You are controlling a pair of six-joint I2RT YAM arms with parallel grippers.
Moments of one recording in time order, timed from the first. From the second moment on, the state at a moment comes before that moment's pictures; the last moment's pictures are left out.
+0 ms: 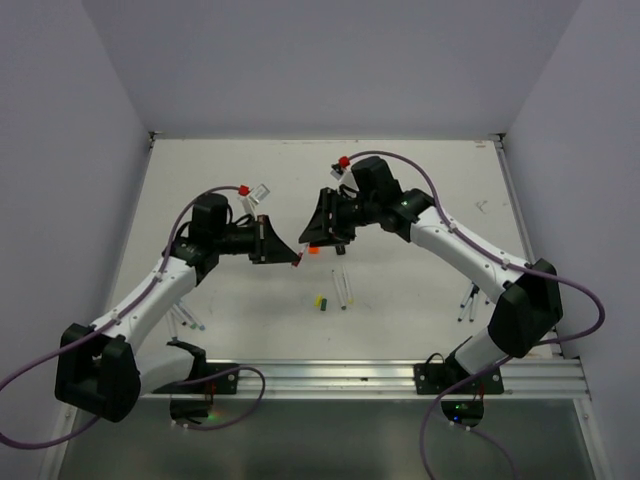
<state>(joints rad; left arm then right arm) -0.32 1.15 0.74 -0.14 0.93 -0.61 0.66 1.55 1.35 -0.50 -0.57 0.84</state>
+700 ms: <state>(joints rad) -0.34 1.20 0.83 -0.17 0.87 -0.62 0.66 1.55 1.27 -0.42 -0.57 0.87</state>
